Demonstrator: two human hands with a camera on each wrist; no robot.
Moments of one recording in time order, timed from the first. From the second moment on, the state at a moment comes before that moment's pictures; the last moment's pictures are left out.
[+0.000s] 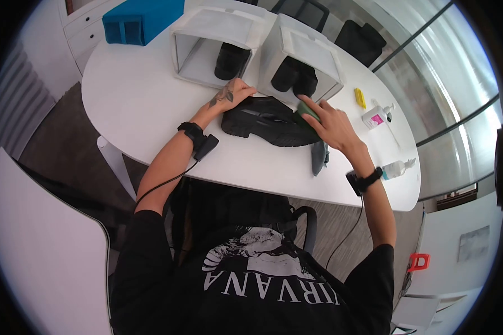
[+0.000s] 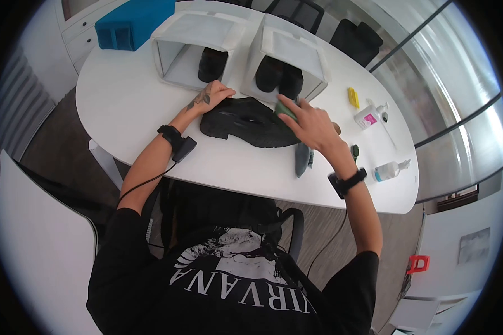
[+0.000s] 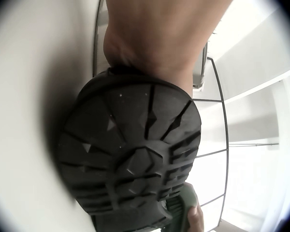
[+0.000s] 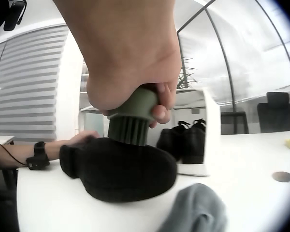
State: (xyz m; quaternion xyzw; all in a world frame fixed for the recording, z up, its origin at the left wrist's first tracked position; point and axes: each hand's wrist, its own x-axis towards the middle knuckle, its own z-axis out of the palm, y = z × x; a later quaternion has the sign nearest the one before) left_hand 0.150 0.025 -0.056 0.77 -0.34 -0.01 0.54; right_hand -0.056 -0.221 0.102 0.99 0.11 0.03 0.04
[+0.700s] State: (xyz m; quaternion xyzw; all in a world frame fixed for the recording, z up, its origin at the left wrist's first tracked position) left_hand 0.159 0.024 -0.073 0.72 -0.27 -0.11 0.63; right_hand -0.025 -0.178 0.085 0.94 0.32 0.09 0.11
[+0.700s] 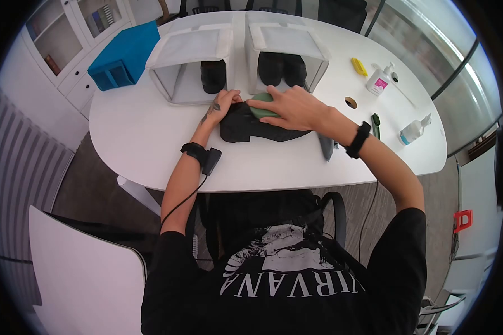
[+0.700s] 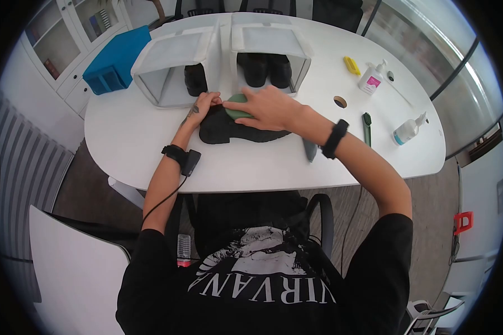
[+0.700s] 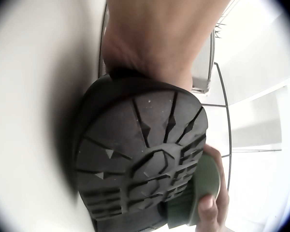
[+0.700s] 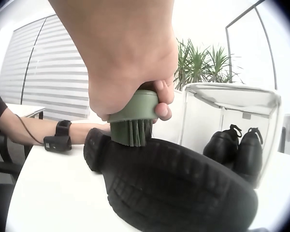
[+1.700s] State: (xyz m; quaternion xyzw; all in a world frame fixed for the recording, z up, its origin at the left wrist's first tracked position) left_hand 0.062 0.056 0.035 0.74 -0.63 0.15 0.20; right_hand -0.164 -0.241 0.044 0.99 0.00 -0.02 -0.17
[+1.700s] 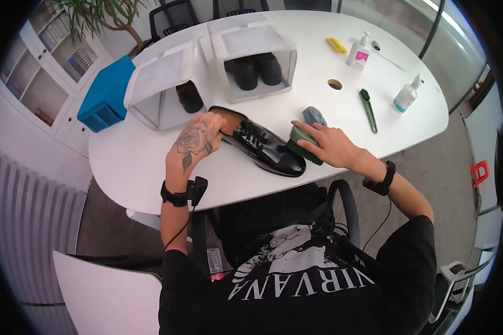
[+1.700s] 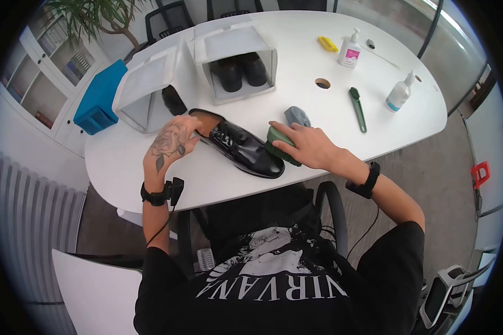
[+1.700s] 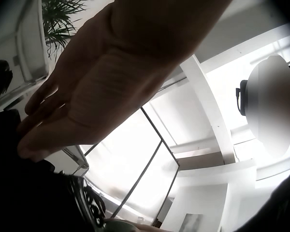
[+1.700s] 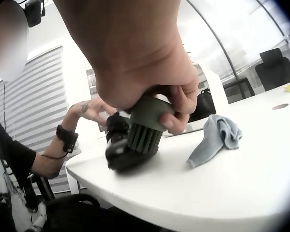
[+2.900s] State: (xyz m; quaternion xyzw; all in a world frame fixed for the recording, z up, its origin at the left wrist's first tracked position) left_hand 0.078 -0.015 -0.015 0.63 -0.44 -0.28 0.57; right_hand -0.182 -0.194 0.056 0.96 -0.06 0.15 -0.24
